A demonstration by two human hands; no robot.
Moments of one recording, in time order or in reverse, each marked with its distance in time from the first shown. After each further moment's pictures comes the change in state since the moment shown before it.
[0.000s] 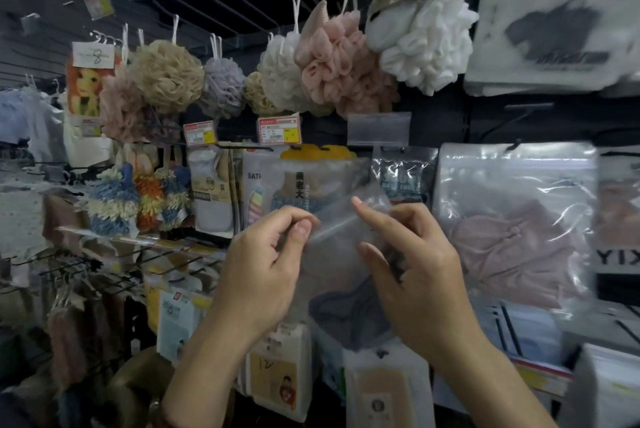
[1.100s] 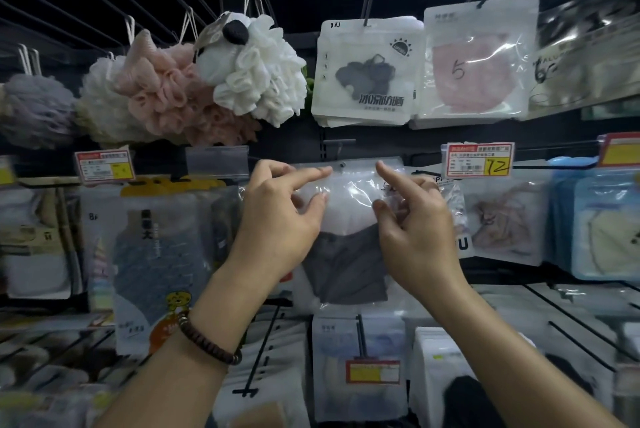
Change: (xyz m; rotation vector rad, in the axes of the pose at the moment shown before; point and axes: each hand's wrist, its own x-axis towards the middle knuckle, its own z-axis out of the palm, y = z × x) left_hand 0.081 0.108 0.147 -0.158 -0.034 0.241; right_hand 0.036 0.067 -0.151 -0.240 0.241 0.410
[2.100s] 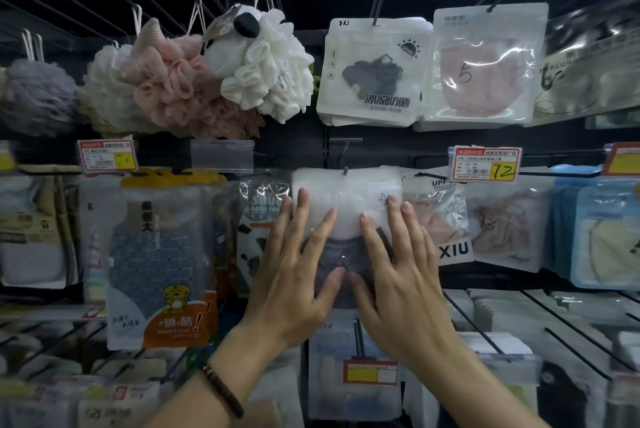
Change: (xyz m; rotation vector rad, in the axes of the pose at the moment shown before) left_hand -0.068 -0.060 0.044 0.334 -0.221 0.245; right_hand -0.063 0.036 0.014 -0.622 -0.173 -0.323
